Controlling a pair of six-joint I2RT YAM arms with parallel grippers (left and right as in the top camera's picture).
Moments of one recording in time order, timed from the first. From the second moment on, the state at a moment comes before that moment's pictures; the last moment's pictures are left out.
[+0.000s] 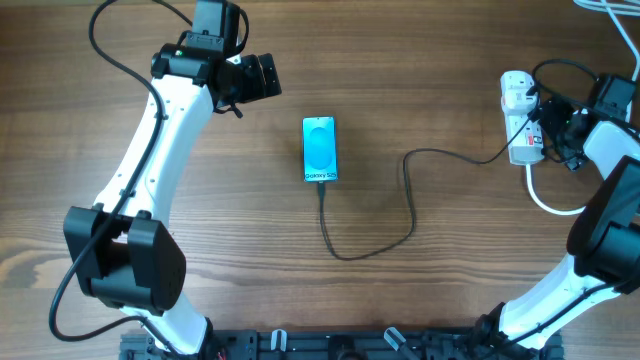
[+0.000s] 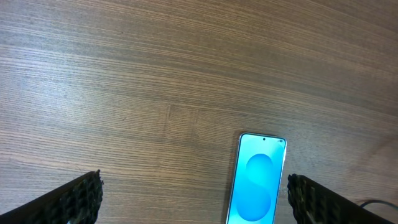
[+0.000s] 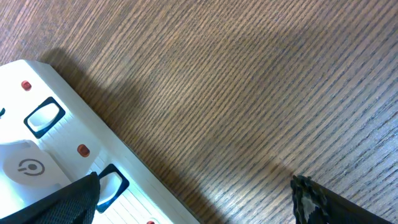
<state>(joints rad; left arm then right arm) -0.20 1.84 1.65 -0.91 0.02 -0.41 -0.45 1.99 1.24 -0.33 -0.05 0.47</state>
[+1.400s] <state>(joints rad) -0.20 1.84 1.65 -0.91 0.02 -0.41 -0.44 1.45 1.25 -0.82 0.06 0.51</state>
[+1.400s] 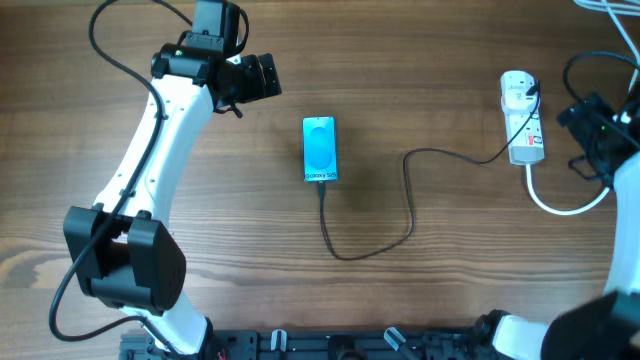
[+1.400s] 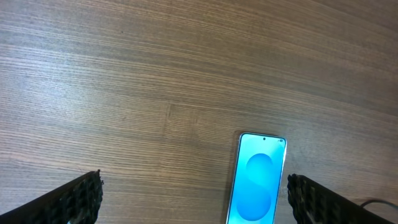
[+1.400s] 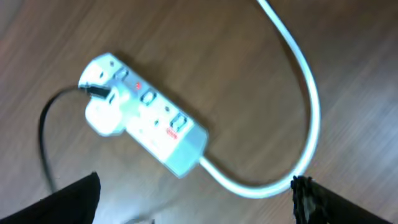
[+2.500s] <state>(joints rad) -0.20 1.84 1.65 -0.91 0.02 -0.41 -0.09 0.68 0.82 -0.86 -0.03 0.51</state>
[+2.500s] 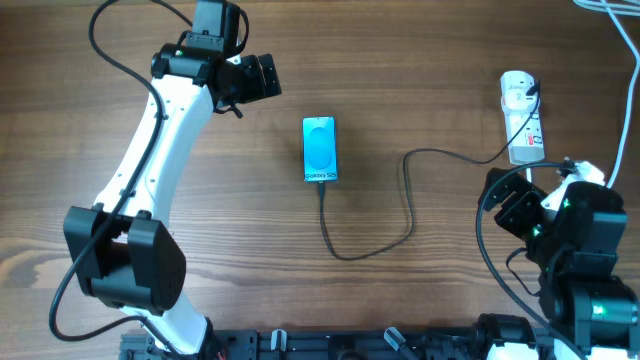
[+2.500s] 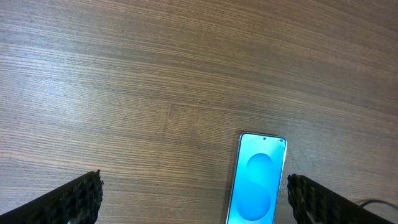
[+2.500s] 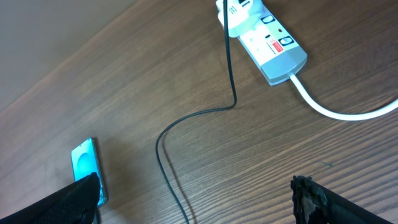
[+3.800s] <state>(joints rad) -0.20 1.84 1.65 -0.91 0.02 -0.41 0.05 0.02 0.22 -0.20 -0.31 0.01</state>
